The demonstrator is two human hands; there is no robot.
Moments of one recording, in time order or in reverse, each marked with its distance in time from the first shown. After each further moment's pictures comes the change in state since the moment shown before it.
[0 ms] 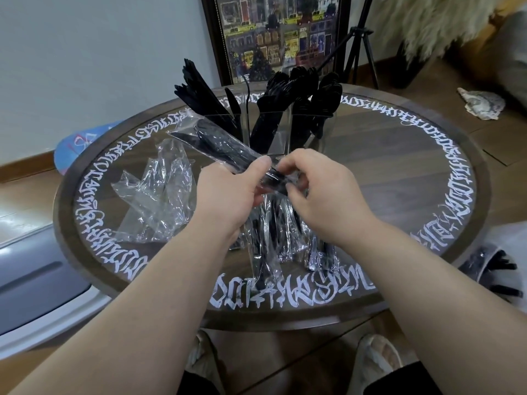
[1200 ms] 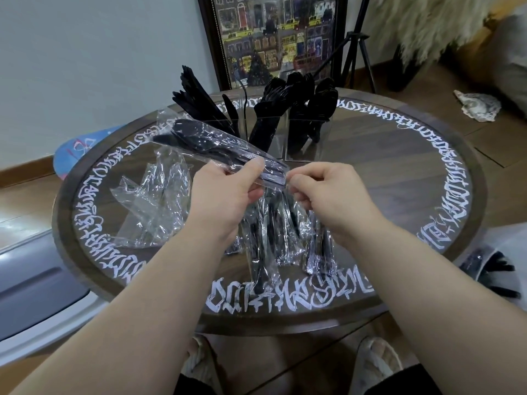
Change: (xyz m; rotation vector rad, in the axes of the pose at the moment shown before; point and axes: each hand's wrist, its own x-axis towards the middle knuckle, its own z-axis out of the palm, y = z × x) left_hand 0.004 0.001 -0.002 -0.169 -0.050 -0.011; right_hand 0.006 -0.002 -0.004 0.639 0.004 0.630
